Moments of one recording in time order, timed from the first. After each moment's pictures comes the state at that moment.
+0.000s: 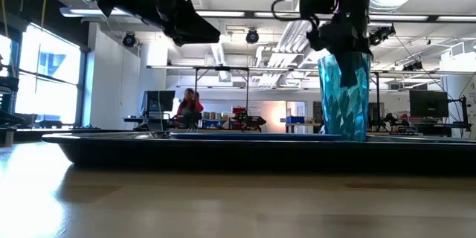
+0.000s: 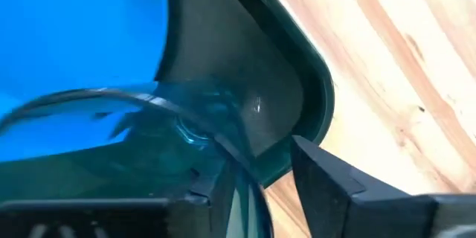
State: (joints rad) left arm 0.23 1.26 0.69 0.24 0.07 0.10; right arm -0.37 1.47 1.16 -1.09 -0.01 0.31
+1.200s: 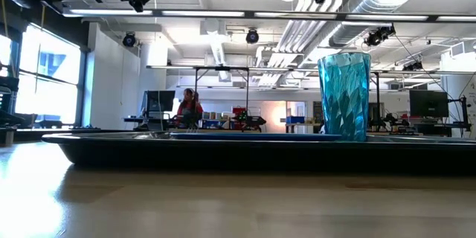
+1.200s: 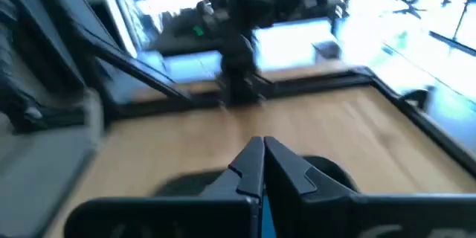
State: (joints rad) left arm 0.23 0.75 0.36 0.61 0.08 0.09; right arm -0.01 1.11 0.83 0.10 0.01 0.13
